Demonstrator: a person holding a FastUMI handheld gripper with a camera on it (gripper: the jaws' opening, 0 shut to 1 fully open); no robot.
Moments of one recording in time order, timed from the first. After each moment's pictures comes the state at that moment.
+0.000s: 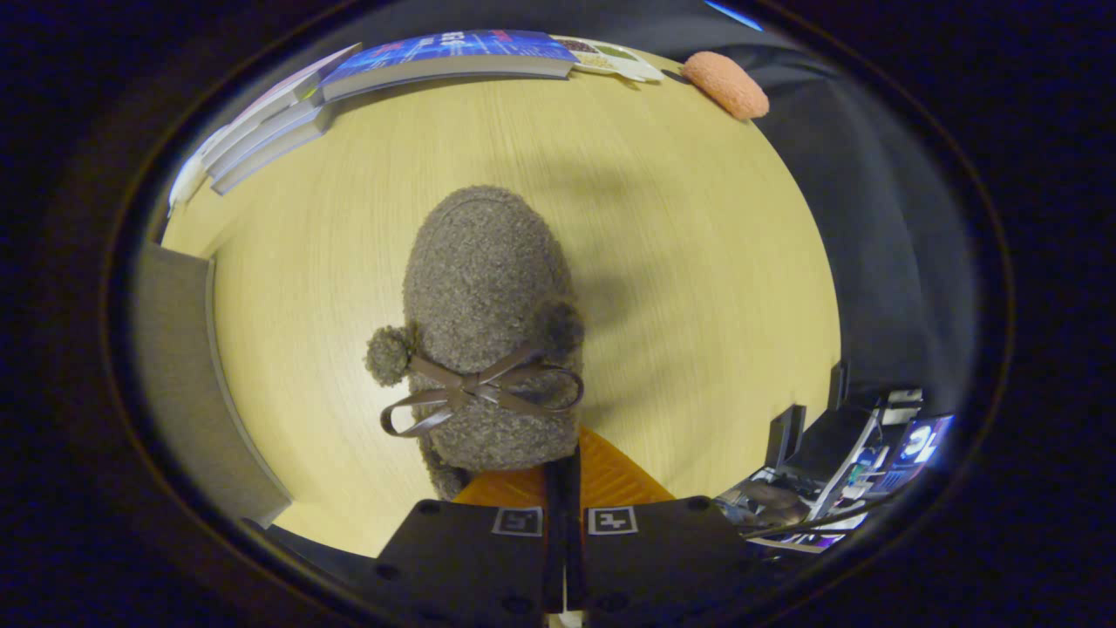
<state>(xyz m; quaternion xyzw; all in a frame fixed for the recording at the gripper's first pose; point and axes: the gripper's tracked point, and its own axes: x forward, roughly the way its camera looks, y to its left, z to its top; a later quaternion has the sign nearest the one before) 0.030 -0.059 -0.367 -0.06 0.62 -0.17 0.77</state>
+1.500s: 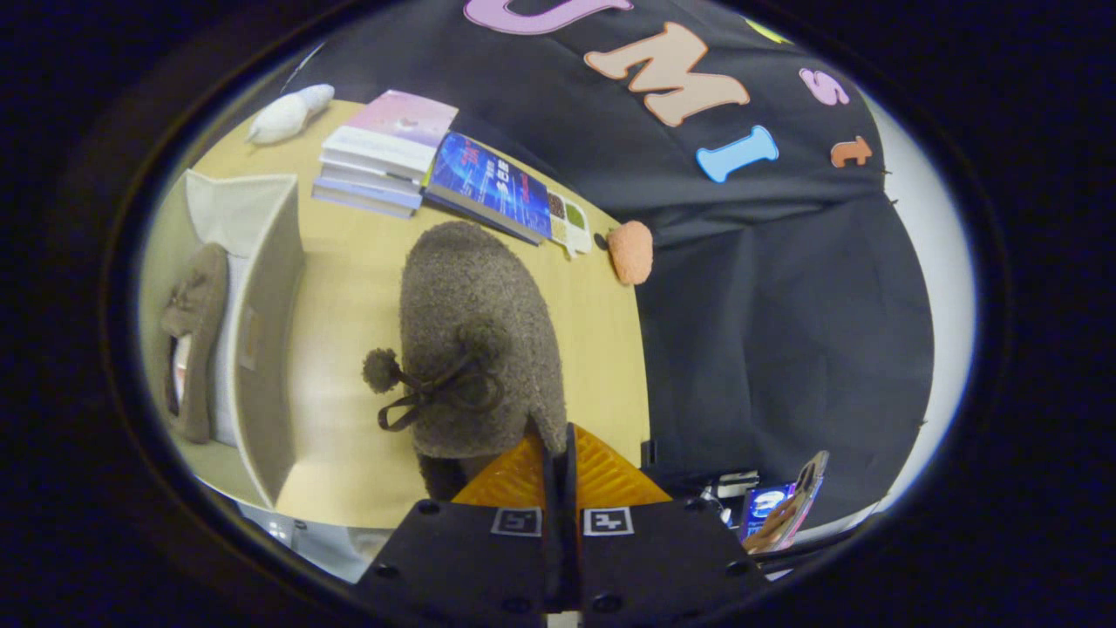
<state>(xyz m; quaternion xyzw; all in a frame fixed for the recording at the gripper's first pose) 0.009 0.063 -0.140 -0.30 0.44 -0.24 0.81</state>
